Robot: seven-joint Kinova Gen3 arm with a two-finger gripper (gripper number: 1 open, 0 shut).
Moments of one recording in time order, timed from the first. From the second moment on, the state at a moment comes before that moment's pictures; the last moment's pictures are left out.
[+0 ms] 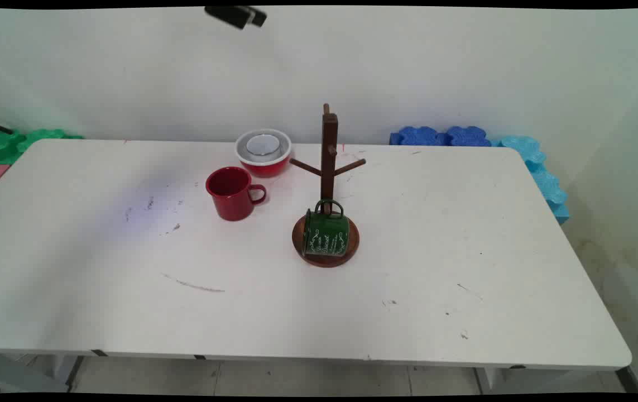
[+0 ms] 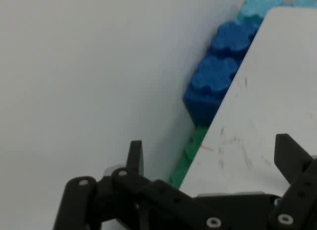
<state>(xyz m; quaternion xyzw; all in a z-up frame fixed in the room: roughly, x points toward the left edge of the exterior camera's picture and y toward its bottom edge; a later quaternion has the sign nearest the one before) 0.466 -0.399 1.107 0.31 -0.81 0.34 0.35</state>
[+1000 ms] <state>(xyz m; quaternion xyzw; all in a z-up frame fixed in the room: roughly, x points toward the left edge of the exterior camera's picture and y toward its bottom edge) 0.498 -0.356 1.032 0.31 -0.86 0.26 0.31</state>
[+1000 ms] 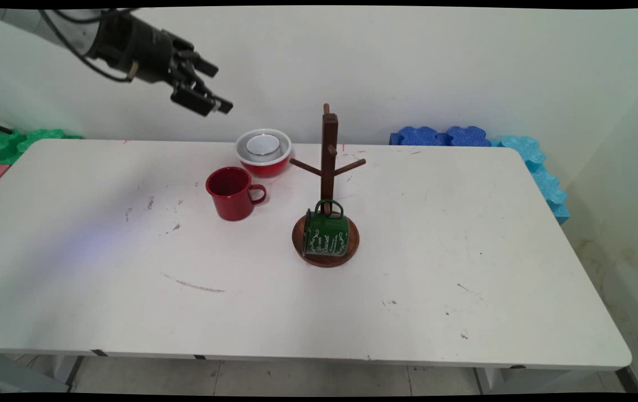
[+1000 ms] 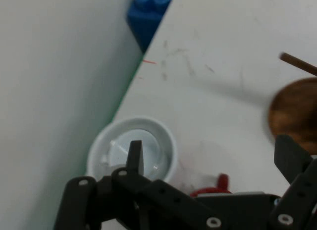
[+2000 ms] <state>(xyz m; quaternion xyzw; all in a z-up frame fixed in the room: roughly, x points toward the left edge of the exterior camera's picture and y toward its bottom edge) 0.492 -0.331 0.943 0.34 -0.86 0.11 0.36</state>
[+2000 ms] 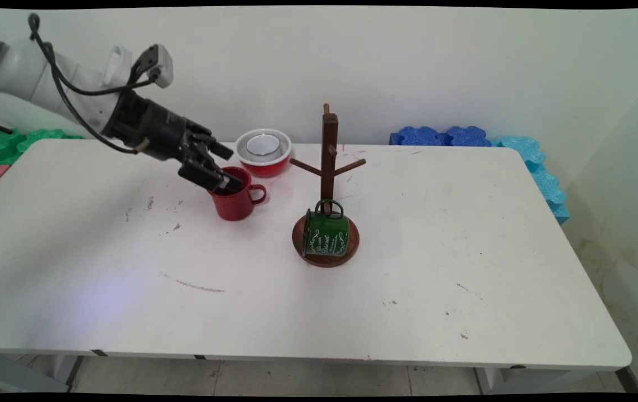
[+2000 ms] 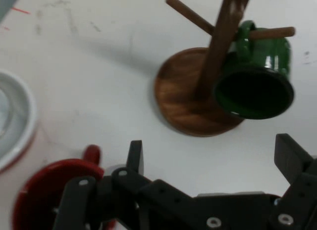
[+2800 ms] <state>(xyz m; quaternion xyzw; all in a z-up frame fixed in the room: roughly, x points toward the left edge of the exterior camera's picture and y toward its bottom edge) 0.479 -0.318 0.890 0.42 -0.81 0.01 0.41</state>
